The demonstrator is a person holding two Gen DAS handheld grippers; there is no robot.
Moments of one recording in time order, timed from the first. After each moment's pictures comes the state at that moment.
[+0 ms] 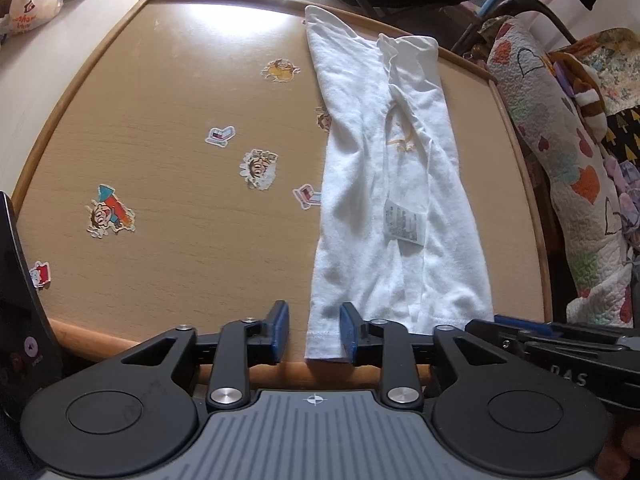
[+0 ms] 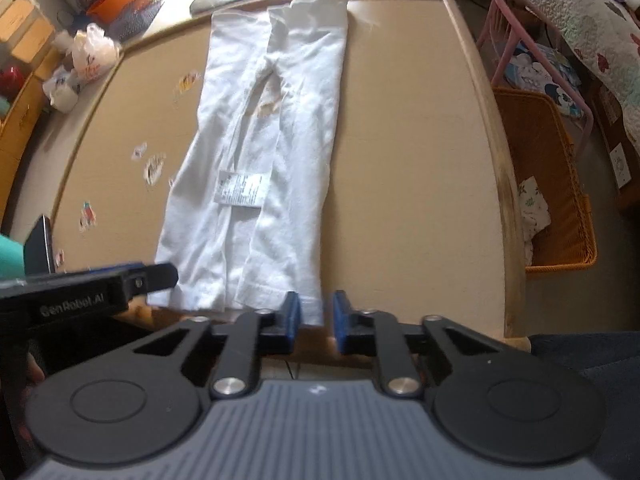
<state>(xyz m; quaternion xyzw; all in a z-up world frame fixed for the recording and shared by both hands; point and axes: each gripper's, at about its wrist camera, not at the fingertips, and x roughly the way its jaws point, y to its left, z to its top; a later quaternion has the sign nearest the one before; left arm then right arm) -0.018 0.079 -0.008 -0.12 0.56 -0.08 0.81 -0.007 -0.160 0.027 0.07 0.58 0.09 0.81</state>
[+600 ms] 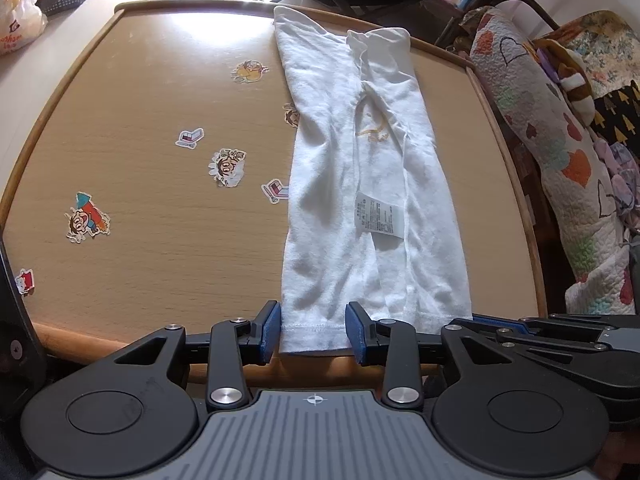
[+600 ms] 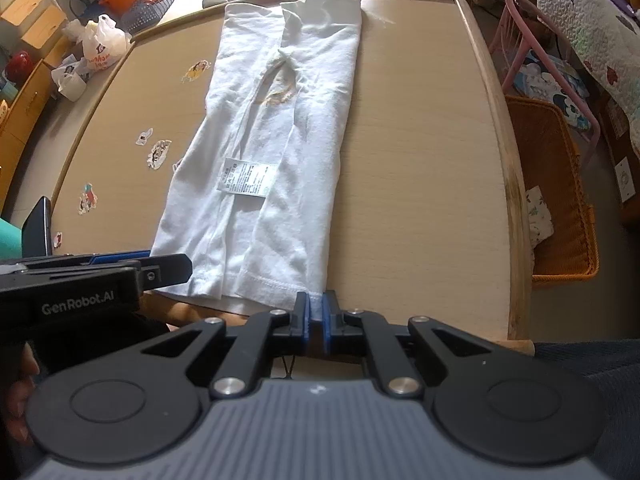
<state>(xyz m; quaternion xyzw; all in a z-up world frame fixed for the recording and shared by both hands) -0.024 0.066 -0.006 -0.10 0.55 -0.10 0.82 -0.013 -0.158 0.025 0.06 0.57 0.10 0.81</state>
